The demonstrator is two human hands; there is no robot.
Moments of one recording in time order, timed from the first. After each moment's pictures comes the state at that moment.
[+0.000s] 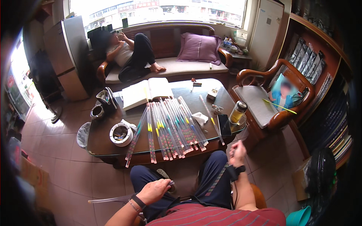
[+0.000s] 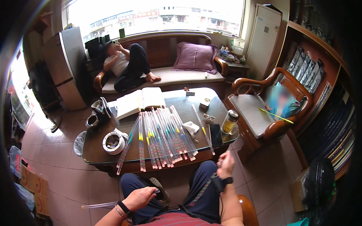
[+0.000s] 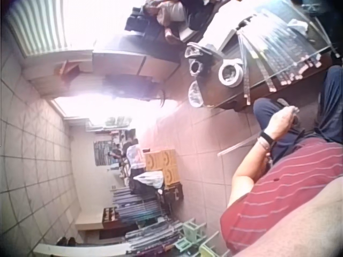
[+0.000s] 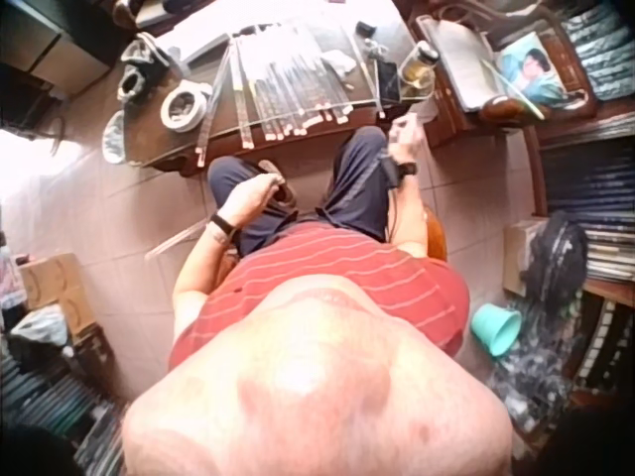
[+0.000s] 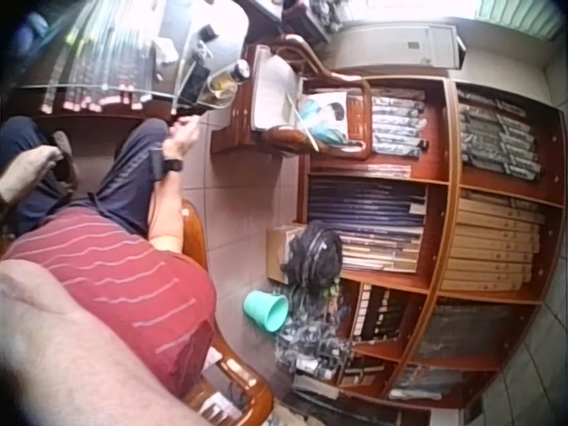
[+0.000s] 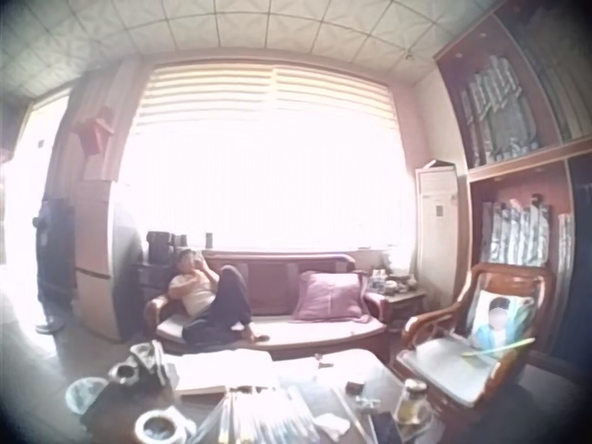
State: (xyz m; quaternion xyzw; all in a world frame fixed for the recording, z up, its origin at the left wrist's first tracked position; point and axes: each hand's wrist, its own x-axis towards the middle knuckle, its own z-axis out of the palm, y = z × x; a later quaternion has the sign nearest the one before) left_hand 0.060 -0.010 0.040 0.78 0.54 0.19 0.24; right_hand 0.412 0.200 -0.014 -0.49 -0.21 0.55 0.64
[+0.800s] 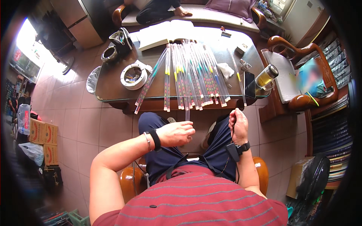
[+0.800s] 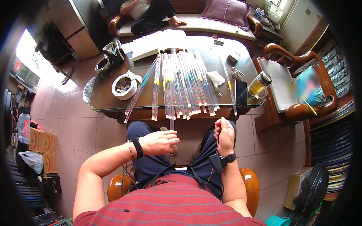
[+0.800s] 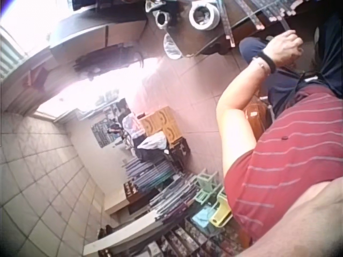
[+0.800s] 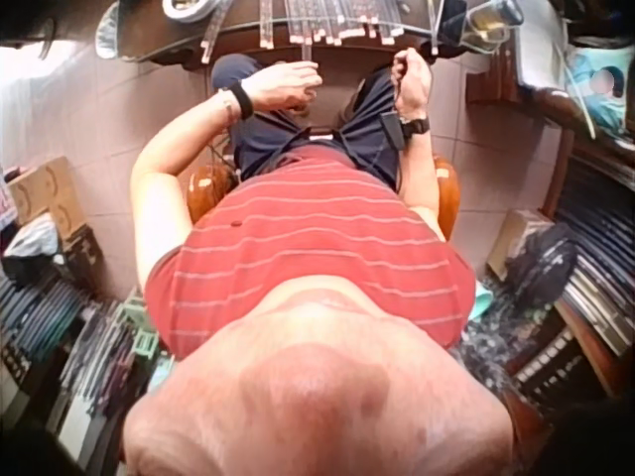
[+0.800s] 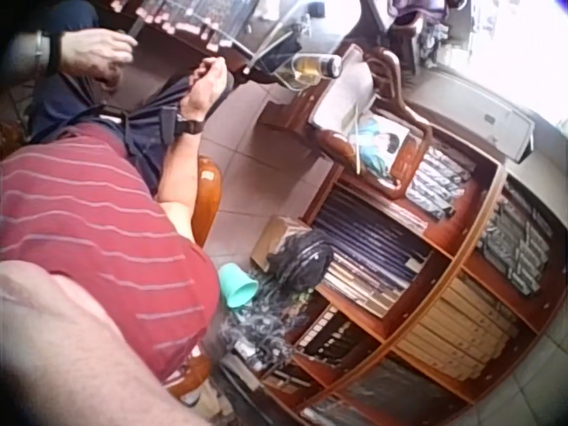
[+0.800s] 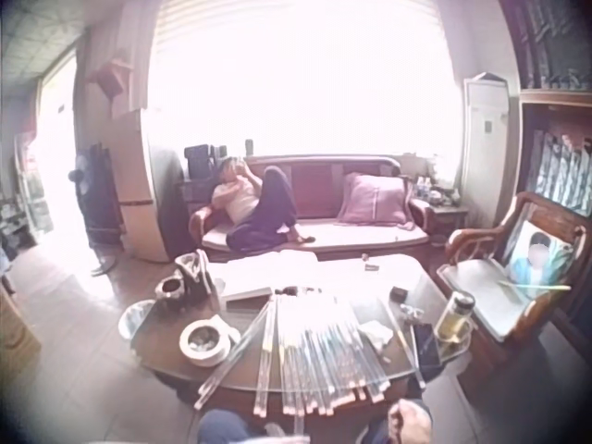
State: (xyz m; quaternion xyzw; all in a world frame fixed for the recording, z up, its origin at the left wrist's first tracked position) left_hand 0.062 0.067 0.016 0.97 0.25 0.06 0.03; right_hand 0.336 0.156 -0.006 -0.43 -0.34 0.69 0.47
